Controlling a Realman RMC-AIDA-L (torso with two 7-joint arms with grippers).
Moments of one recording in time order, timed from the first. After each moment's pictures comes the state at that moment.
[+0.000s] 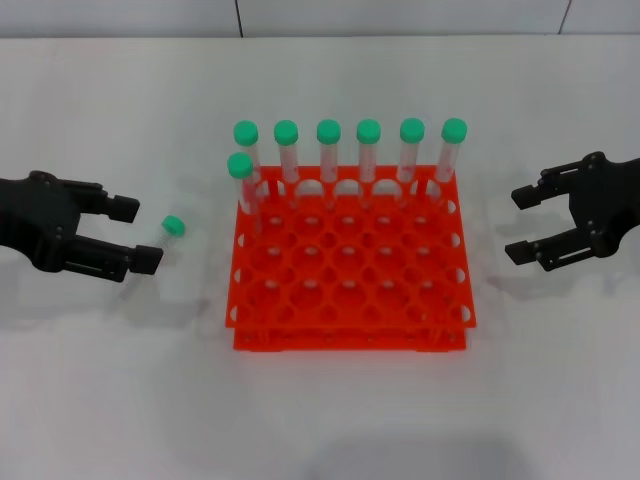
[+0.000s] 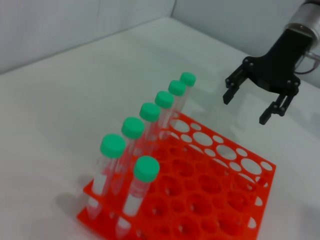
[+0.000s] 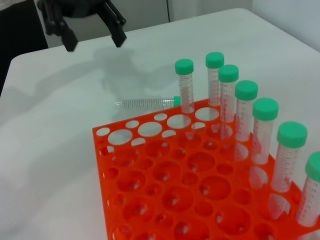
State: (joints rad) left arm -0.49 -1.94 0.78 1.10 2.15 1.88 -1.87; right arm 0.61 1.88 -1.12 -0.87 -1.99 -1.54 1.60
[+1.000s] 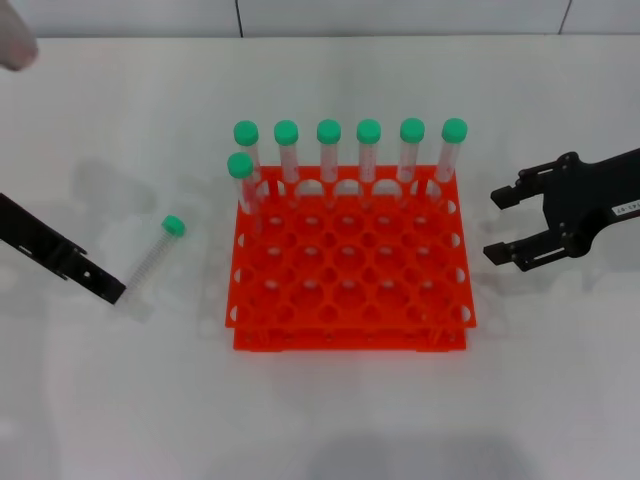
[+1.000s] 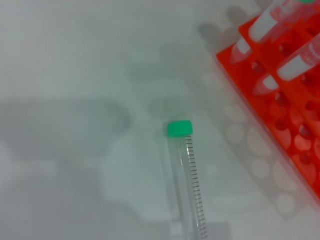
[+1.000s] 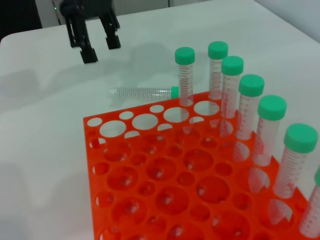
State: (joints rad) left arm -0.65 -2.01 1.02 1.25 2.73 1.84 -2.45; right arm 0.64 1.93 -1.13 -0.89 -2.07 -1.50 1.61
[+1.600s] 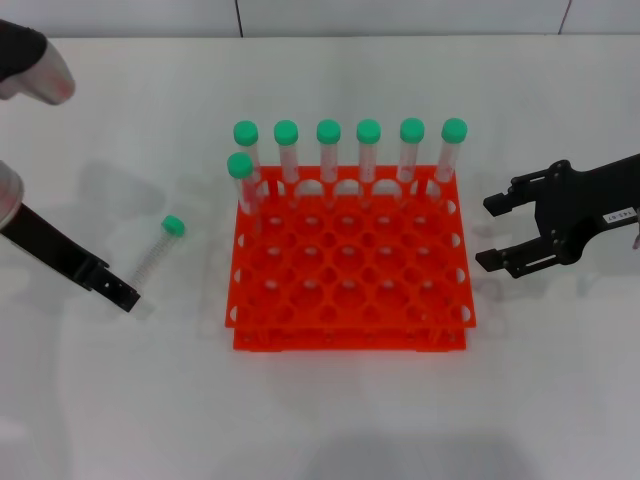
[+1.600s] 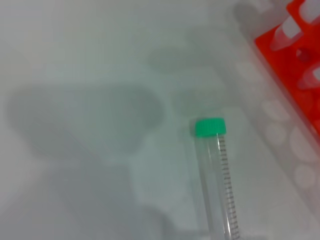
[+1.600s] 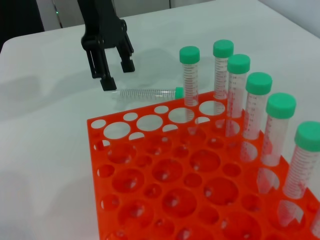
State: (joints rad) left arm -0.66 -2.05 1.06 1.11 2.79 1.66 -2.45; right arm 0.63 1.95 -1.12 -0.88 -2.07 -1.49 1.60
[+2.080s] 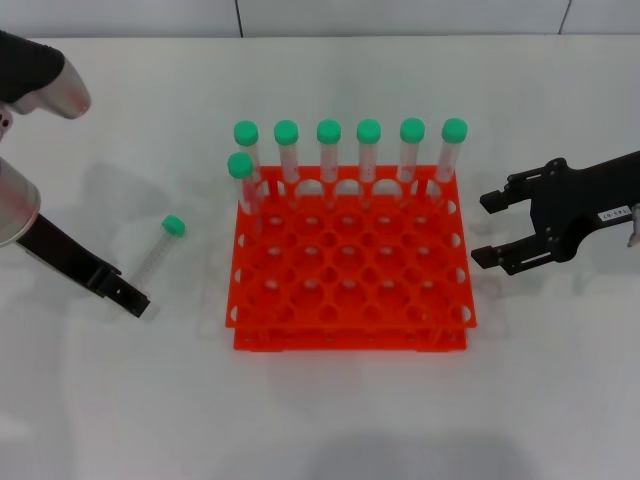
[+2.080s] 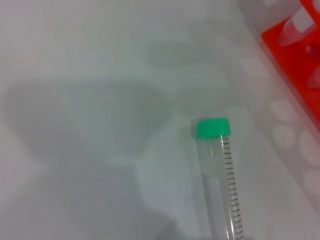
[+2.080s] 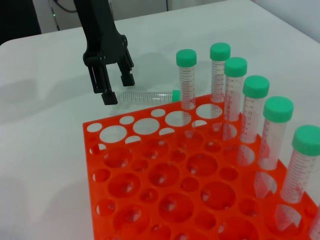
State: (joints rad) left arm -0.67 -2.06 1.06 1.03 2.80 1.59 -2.45; right arm 0.63 1.96 -1.12 -0.88 -2.07 -1.48 1.60
